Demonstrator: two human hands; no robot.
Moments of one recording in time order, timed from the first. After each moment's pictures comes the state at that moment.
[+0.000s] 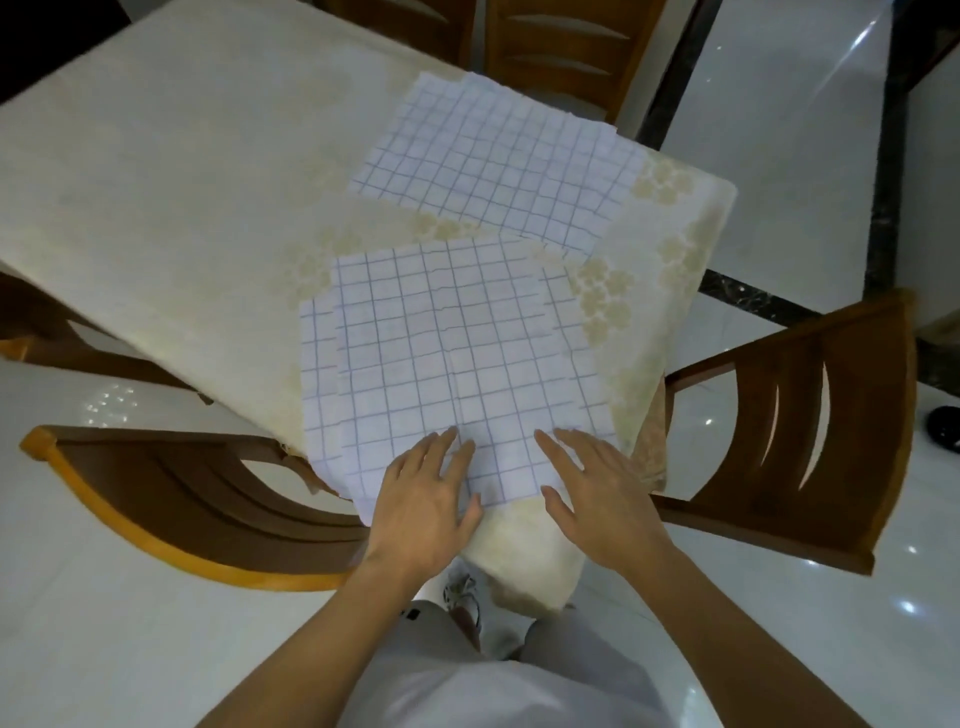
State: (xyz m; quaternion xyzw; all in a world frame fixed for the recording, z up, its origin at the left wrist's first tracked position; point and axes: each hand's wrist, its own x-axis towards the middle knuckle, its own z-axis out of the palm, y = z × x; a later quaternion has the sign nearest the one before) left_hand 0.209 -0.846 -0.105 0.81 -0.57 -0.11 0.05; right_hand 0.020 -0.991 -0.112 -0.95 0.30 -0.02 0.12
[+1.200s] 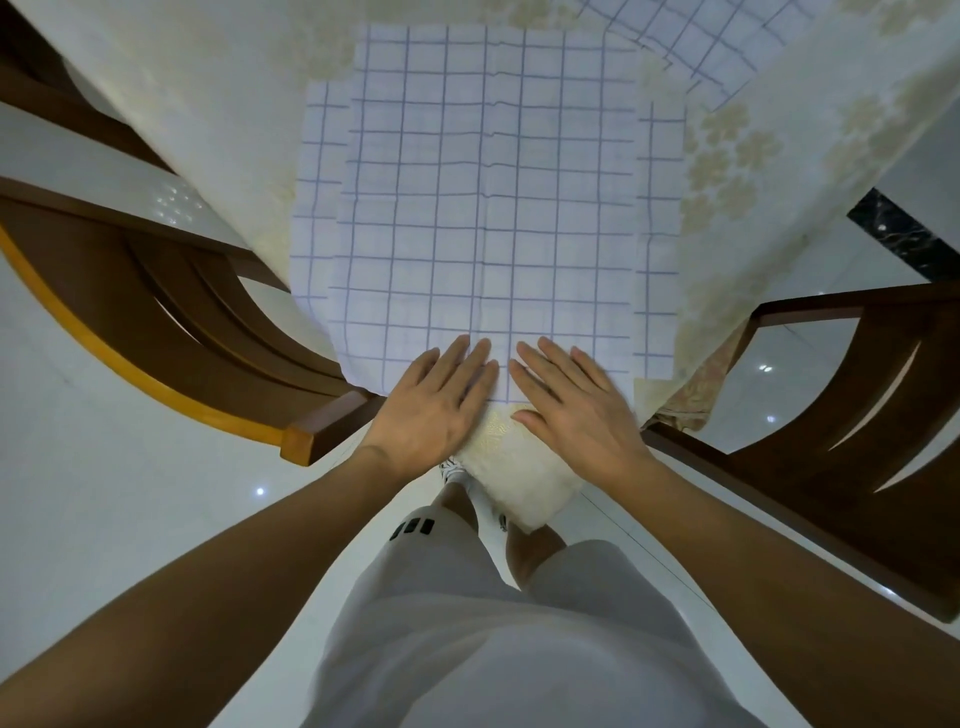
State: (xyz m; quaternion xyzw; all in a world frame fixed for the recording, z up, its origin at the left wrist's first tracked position) left_hand 0.178 -0.841 -0.194 0.76 -0.63 -0.12 -0.10; right_hand 0.024 -1.020 -0.230 -1.00 0.05 -0.04 0.05
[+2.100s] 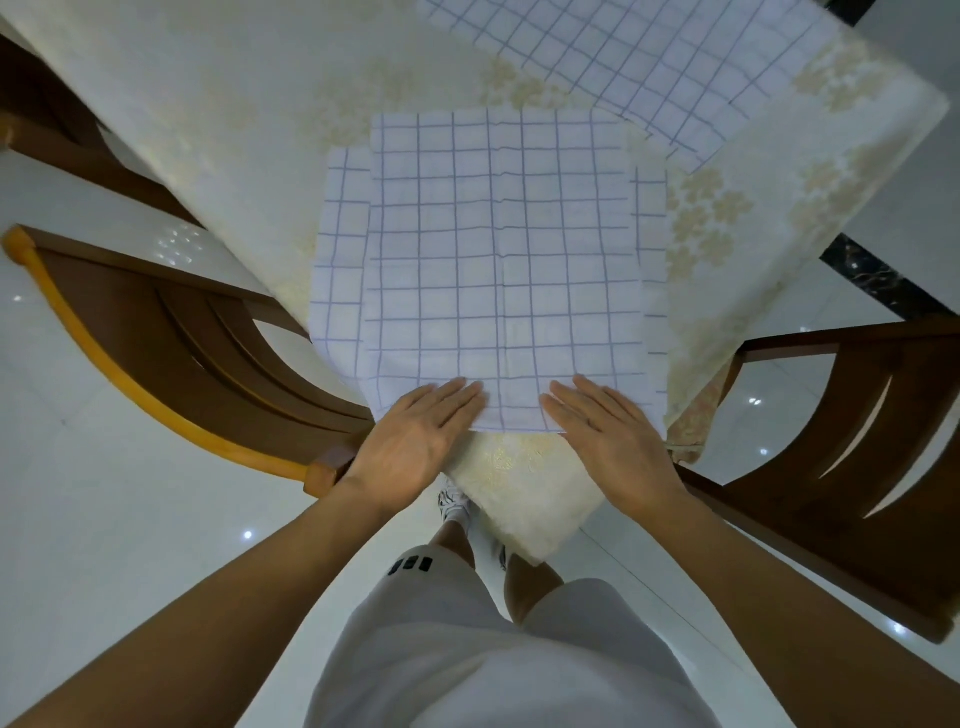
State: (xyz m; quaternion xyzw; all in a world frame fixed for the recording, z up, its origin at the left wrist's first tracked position) left_hand 0.201 -0.829 -0.169 0.77 -0.63 -0.12 0.06; right_hand 0.007 -1.038 -0.212 -0.99 0.08 -0.06 0.10
